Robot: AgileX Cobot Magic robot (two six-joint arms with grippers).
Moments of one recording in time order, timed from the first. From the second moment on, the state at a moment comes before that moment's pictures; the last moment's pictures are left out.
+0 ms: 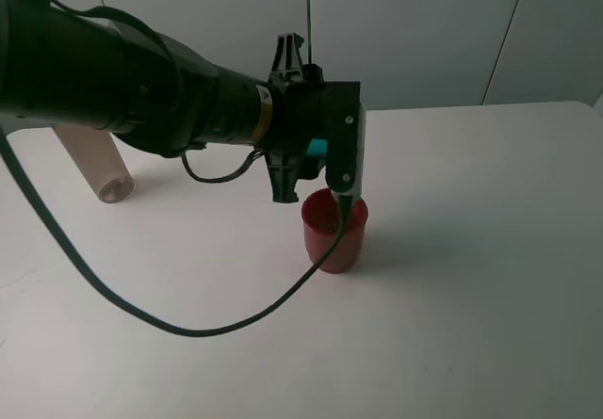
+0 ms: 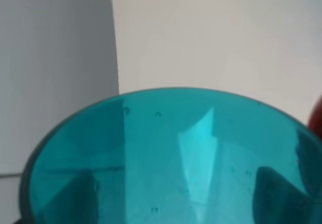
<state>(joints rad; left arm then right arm) -0.82 1.81 -1.10 1.73 0.12 -0.70 0.01 0.00 -0.50 0.09 1.10 0.00</state>
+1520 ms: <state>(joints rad) -0.36 2.32 -1.14 0.13 -0.91 0.00 0.01 0.00 -0.50 0.09 1.10 0.00</state>
